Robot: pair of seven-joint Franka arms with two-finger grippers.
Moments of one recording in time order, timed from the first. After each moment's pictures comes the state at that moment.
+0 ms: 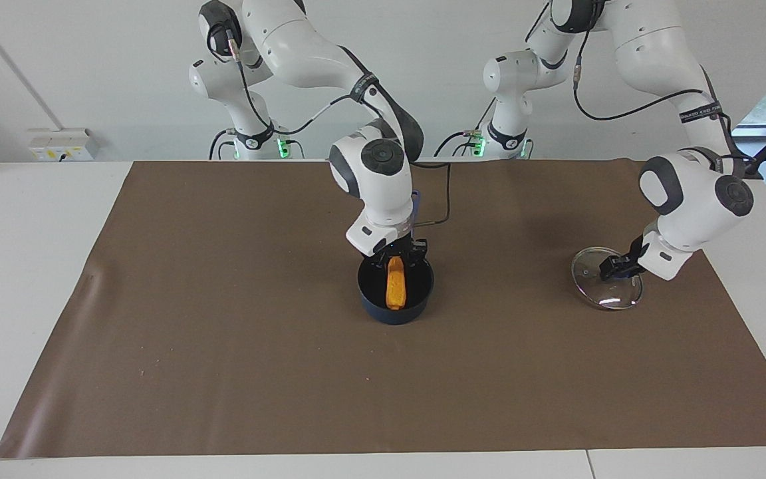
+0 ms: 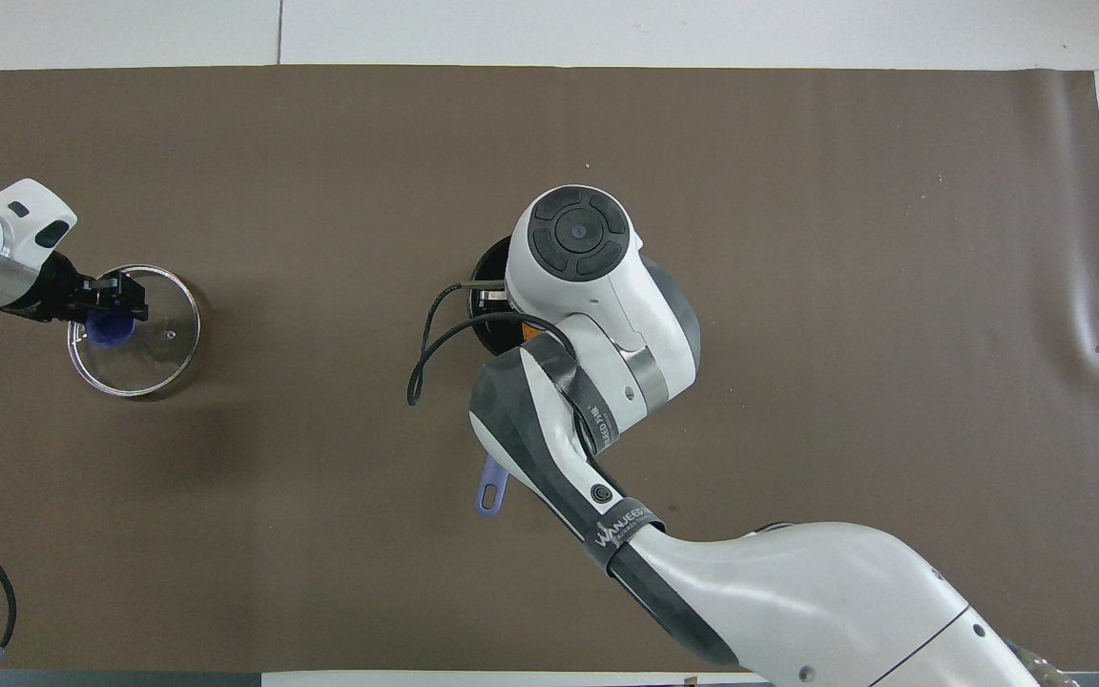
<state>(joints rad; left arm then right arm) 0.14 0.32 0.00 -1.87 -0.03 2.08 0.13 0.61 0.51 -0.02 -1.52 0.10 2.11 0.61</state>
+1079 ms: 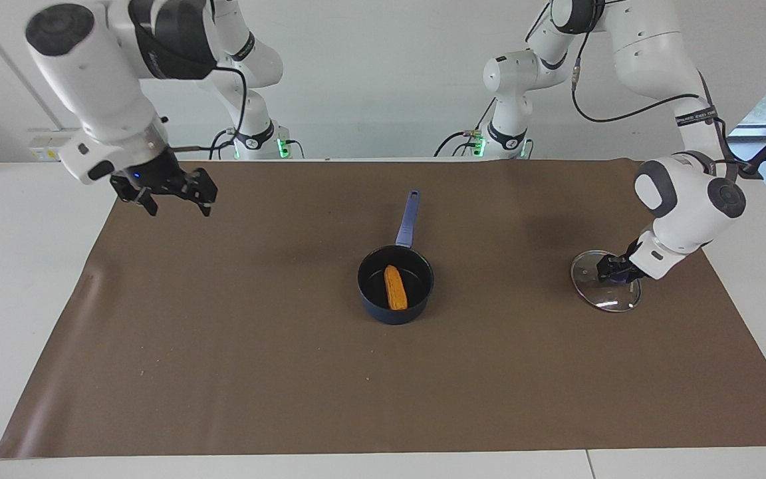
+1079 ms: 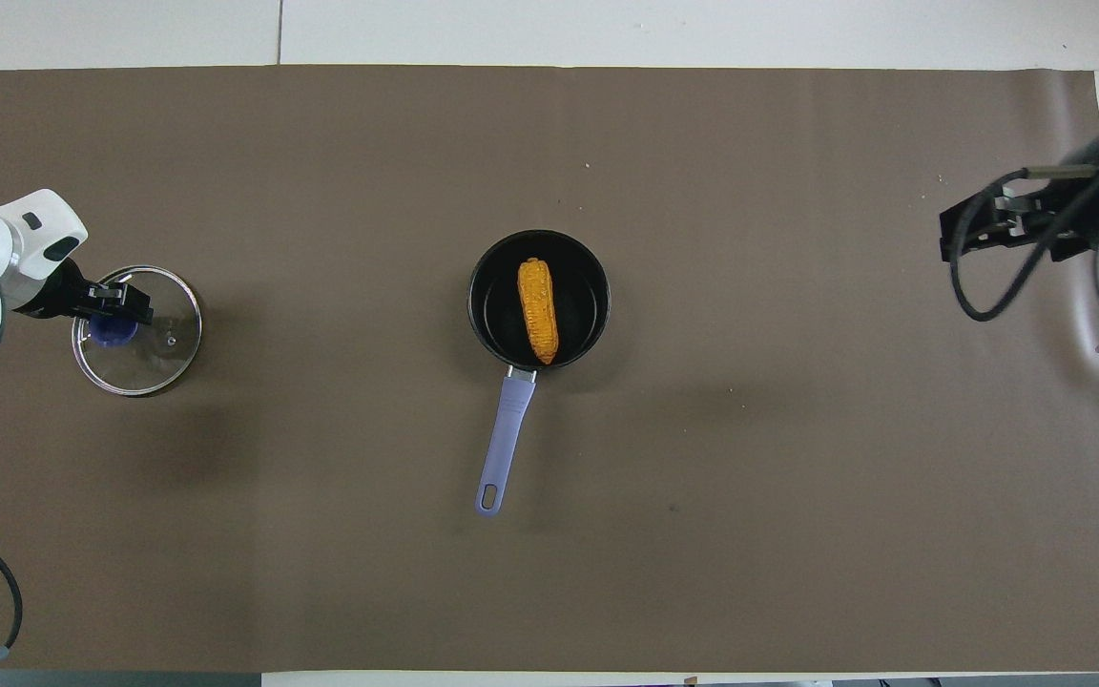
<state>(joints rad) 0.14 0.33 0.00 -1.89 -0.03 2.12 0.29 0.05 0.10 -0.05 -1.46 -0.01 1.52 0.01</state>
